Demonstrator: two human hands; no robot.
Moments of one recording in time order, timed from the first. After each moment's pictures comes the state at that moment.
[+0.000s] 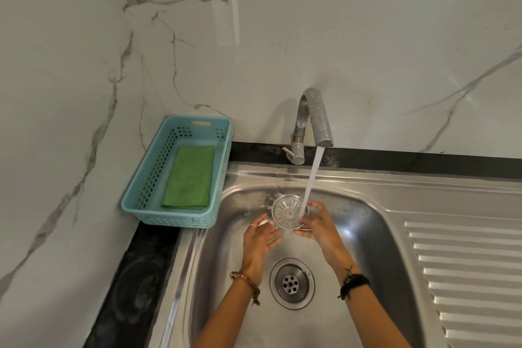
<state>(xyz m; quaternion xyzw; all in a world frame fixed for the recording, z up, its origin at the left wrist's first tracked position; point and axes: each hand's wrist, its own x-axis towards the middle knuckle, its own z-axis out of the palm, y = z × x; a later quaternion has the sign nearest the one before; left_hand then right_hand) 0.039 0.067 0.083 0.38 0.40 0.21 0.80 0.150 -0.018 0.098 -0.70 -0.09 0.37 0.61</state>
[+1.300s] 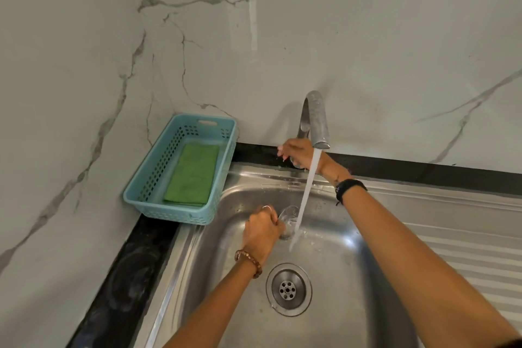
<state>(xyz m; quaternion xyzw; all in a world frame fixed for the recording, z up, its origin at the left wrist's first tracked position) 0.067 0.078 0.096 0.82 0.43 0.10 0.37 0.248 0.082 0.179 -0.75 -0.41 0.36 0.37</state>
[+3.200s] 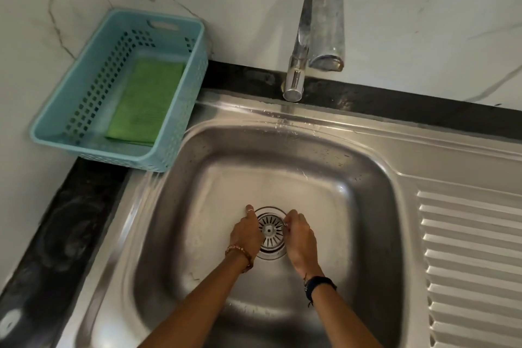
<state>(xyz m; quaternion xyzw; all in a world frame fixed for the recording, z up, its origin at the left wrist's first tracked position) 0.043 0.019 -0.047 0.80 0.46 -0.19 0.33 0.124 -0.077 -0.044 -0.90 -0.29 0.26 0.20</state>
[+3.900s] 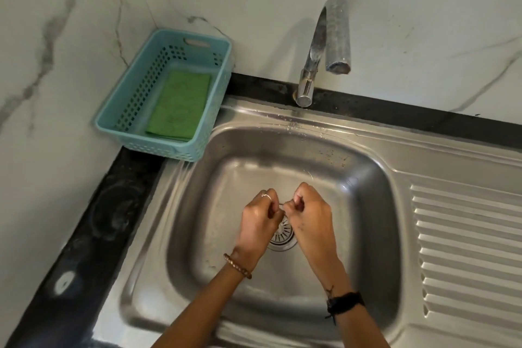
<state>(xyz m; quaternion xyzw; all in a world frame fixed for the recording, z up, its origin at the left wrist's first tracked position) 0.020 0.009 0.061 0.80 0.34 0.23 0.43 0.102 -0.066 0.068 -0.85 -0.34 0.12 0.39</state>
